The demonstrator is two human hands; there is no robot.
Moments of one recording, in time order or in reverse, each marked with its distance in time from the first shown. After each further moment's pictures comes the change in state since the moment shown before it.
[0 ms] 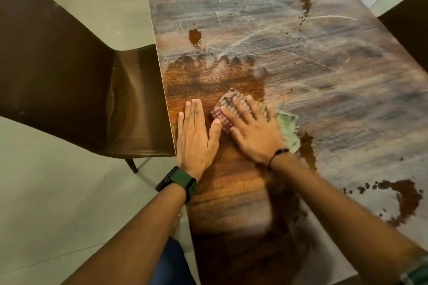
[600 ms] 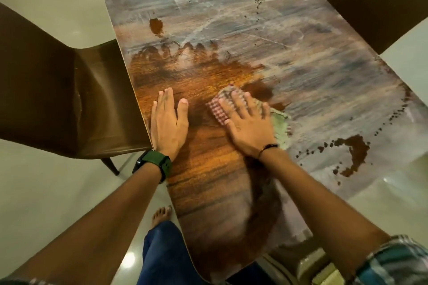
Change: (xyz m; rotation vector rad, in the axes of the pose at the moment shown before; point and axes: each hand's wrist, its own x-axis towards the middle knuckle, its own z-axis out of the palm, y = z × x) left_hand 0.000 0.005 -0.005 -0.152 -0.051 -0.058; right_hand -0.057 0.016 0.009 0.066 -0.004 0.246
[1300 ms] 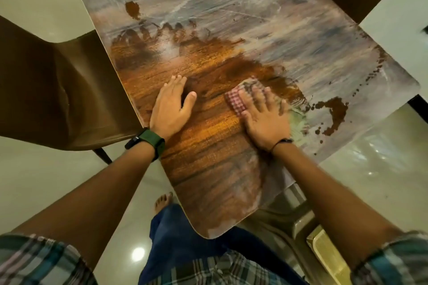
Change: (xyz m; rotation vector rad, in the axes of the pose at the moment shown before) left_hand -0.018 0.003 0.005 0.117 -0.250 0.329; right_hand -0.074 0.036 0.013 0.043 0.020 0.257
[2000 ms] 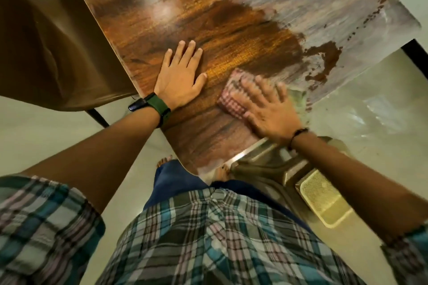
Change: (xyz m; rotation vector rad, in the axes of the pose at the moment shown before) left_hand -0.036 0.022 0.030 0.443 -0.206 0.198; right_hand -0.099 0.035 0.016 -0.087 0.003 -0.403
